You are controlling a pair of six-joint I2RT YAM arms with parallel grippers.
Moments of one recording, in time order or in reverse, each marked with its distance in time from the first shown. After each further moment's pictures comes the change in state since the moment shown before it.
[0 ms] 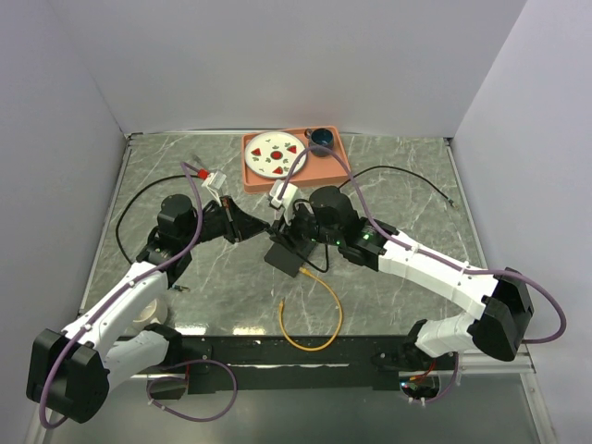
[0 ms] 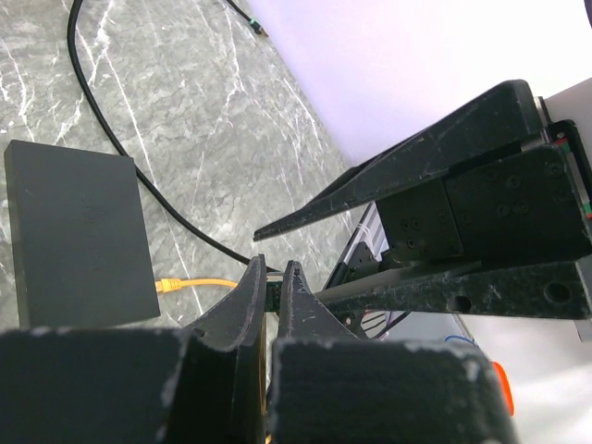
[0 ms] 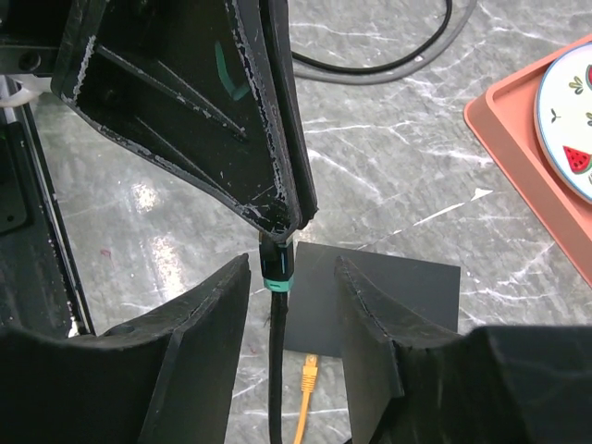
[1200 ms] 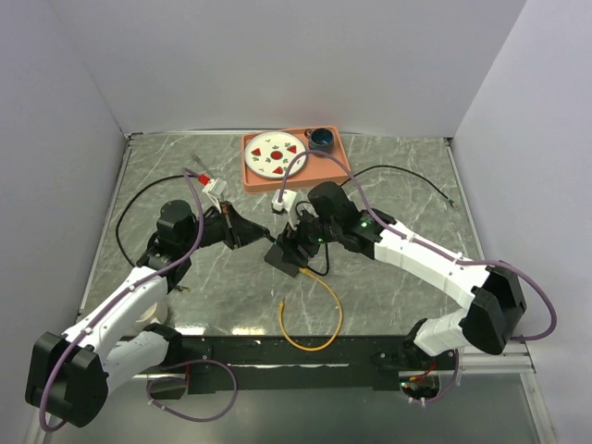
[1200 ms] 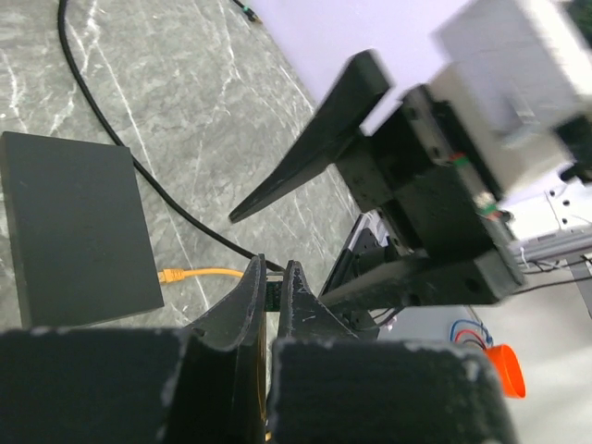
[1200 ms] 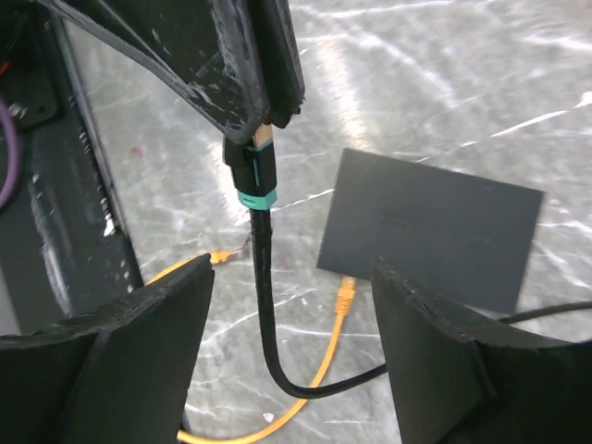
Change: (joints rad) left arm 0.002 -0.025 -0.056 0.040 0.034 0.031; right arm -0.082 0.064 0.049 -0.268 -0.180 -0.041
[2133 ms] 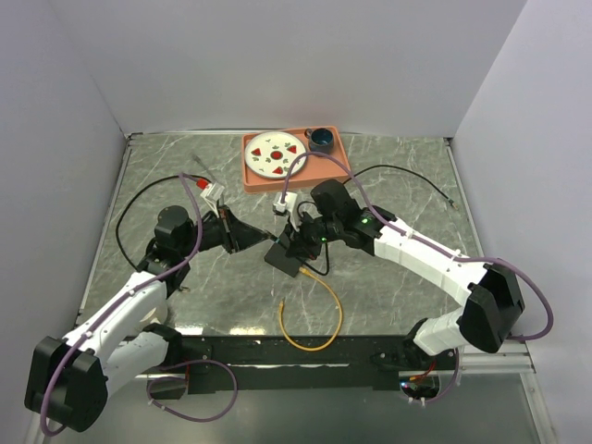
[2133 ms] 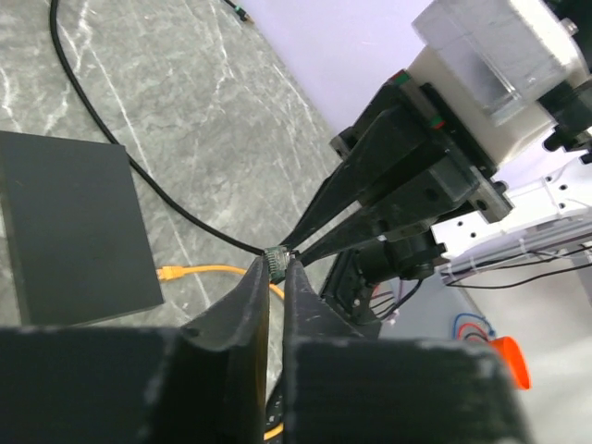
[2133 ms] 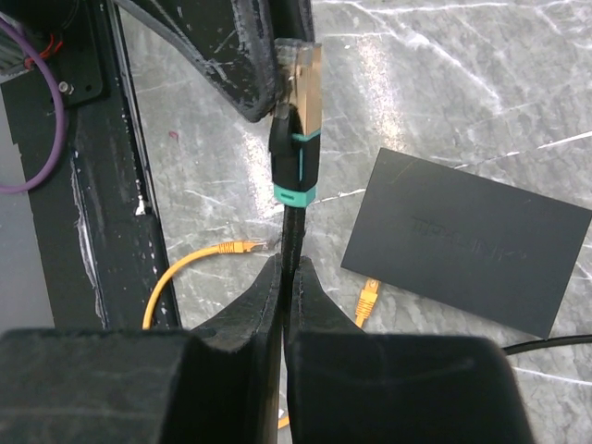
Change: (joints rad) left arm 0.014 -0.027 -0.054 0.058 0.026 -0.004; right arm -0.035 0.011 -0.002 -0.024 -0.136 -0.042
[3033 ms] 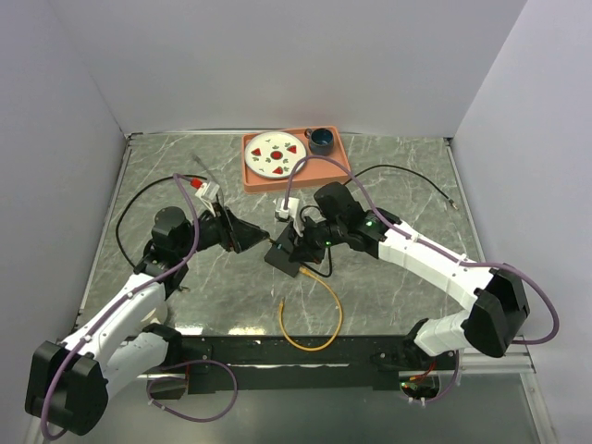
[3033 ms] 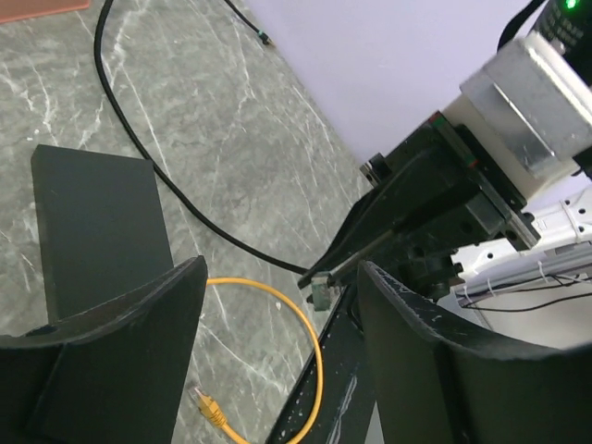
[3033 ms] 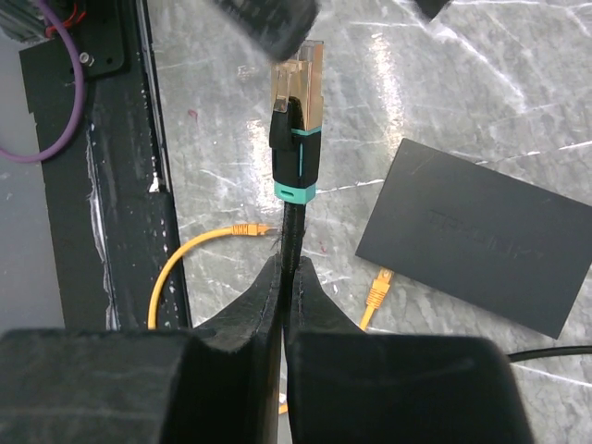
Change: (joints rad) left arm 0.016 -0.021 -0.007 0.003 -0.055 0.007; right arm -0.003 -0.039 -0.026 -0.037 -0.040 -0.056
